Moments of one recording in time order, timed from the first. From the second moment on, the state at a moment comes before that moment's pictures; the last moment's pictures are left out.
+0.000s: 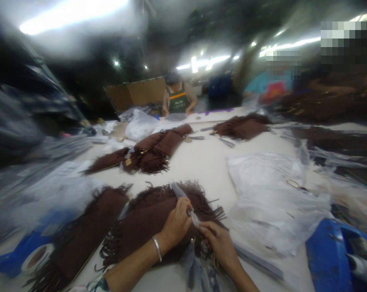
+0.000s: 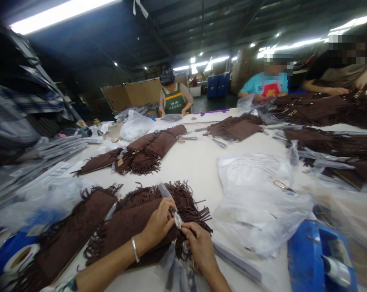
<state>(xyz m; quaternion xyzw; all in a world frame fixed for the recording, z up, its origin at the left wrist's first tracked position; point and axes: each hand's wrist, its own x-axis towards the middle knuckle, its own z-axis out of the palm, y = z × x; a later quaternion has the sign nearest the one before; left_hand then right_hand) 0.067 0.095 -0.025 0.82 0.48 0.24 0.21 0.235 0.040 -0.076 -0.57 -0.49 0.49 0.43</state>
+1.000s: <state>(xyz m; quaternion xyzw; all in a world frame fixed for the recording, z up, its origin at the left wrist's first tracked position) 0.052 0.054 -0.030 0.68 0.49 0.39 0.37 0.245 0.024 -0.067 -0.56 -0.60 0.39 0.41</state>
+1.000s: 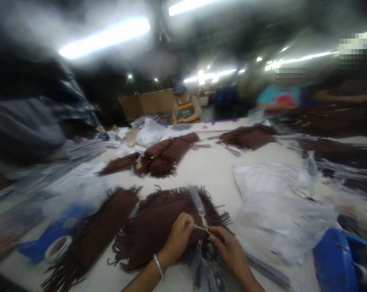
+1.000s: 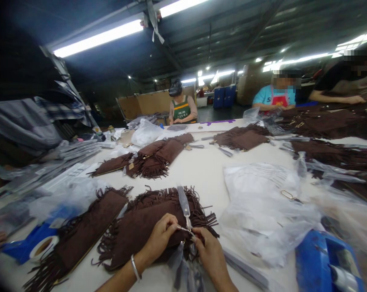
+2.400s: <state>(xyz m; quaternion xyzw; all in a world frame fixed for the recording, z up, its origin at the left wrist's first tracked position) 0.070 0.057 -0.048 0.49 0.48 0.43 0.59 0.231 0.052 -0.045 -0.60 -0.56 0.41 0.40</state>
